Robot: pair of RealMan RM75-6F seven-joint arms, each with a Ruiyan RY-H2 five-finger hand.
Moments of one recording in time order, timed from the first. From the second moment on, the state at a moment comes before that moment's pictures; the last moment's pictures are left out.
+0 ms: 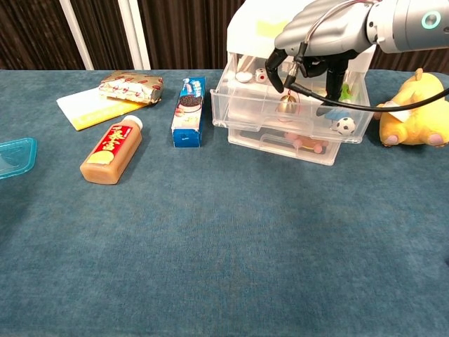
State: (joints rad) left arm -0.09 -1.13 -0.08 -1.65 1.38 1.46 0.11; right arm 1.12 -1.18 0.09 -1.66 -1.06 0.72 -0.62
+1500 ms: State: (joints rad) left arm -0.09 -1.13 -0.08 -1.65 1.37 1.45 0.12; right arm 1.12 -1.20 0.08 -1.67 -1.03 0.76 -0.65
